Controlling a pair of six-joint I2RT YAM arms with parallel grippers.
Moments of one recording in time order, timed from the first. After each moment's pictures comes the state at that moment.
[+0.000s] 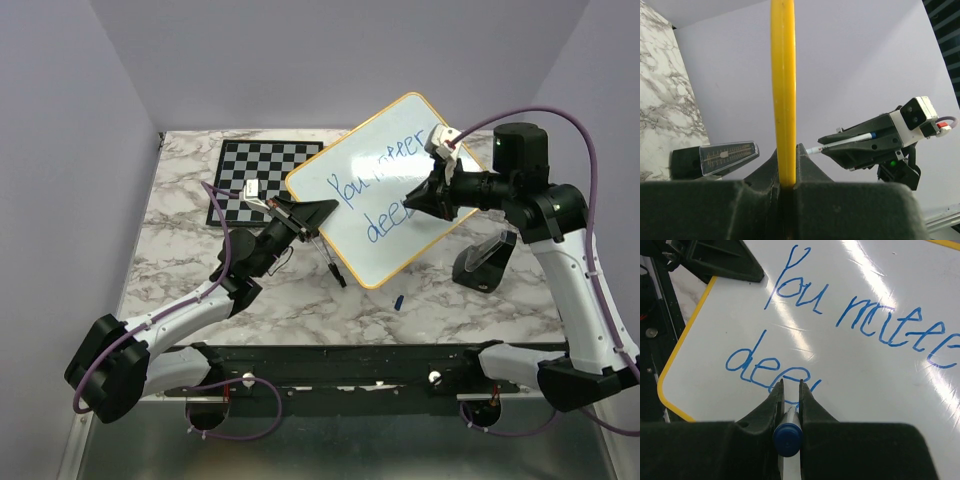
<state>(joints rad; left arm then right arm) -0.70 1.13 0.56 0.87 0.02 -1.40 0.31 1.22 1.62 -0.94 -0.72 -0.49</state>
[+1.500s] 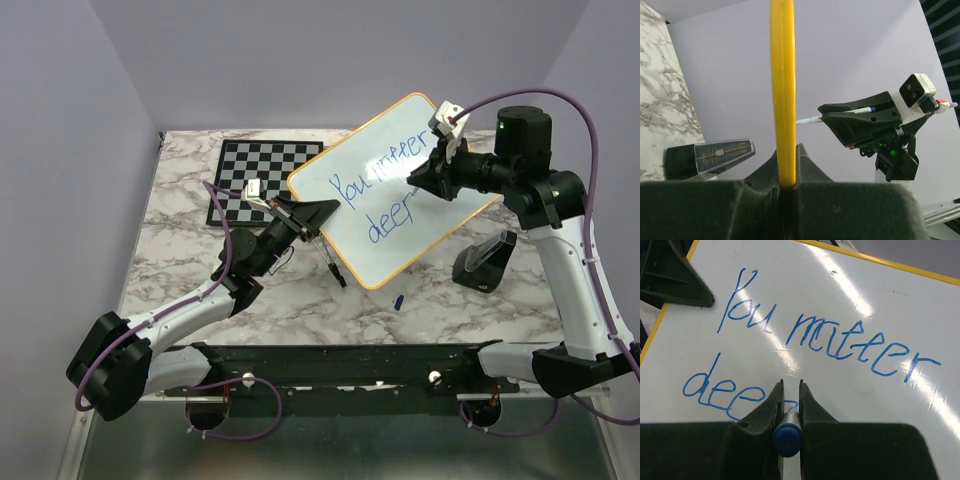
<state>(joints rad) -0.70 1.15 0.56 0.89 0.03 -1.42 0.29 1.28 1.70 -0.89 -0.62 -0.44</state>
